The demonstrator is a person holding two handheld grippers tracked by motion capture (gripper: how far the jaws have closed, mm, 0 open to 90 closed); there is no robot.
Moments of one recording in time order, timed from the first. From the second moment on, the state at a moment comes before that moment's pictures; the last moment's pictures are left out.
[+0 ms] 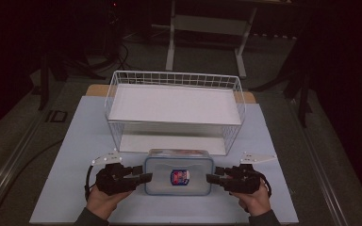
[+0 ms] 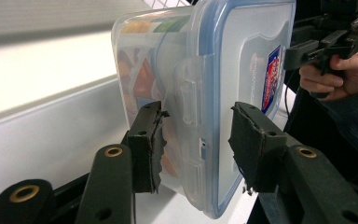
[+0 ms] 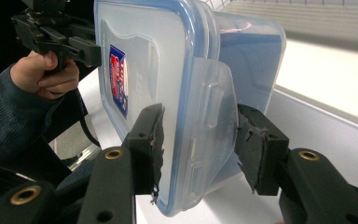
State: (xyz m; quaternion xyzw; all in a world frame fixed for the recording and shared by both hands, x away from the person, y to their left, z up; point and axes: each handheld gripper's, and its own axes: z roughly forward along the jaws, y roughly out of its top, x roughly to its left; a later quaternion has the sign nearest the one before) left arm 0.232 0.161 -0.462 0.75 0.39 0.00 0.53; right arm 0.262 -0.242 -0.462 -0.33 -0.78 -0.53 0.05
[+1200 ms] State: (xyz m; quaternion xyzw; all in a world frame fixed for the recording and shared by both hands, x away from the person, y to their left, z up) left arm 0.237 0.164 -0.368 0.74 0.33 0.07 0.58; right arm 0.260 -0.243 -0.367 -0.28 -0.75 -0.60 -0.03
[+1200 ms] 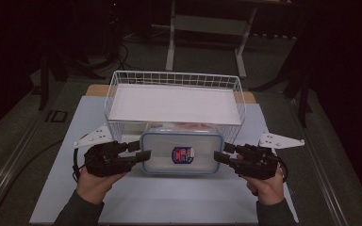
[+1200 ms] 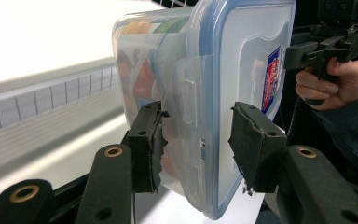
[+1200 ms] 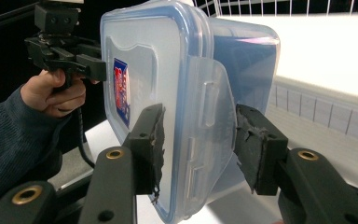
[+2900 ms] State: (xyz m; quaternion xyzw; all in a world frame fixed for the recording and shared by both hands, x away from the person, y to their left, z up) left arm 0.322 0.171 -0.332 0.73 0.32 0.15 0.59; right arm 0.349 -0.223 -0.329 -0.28 -0.74 -0.60 -0.09
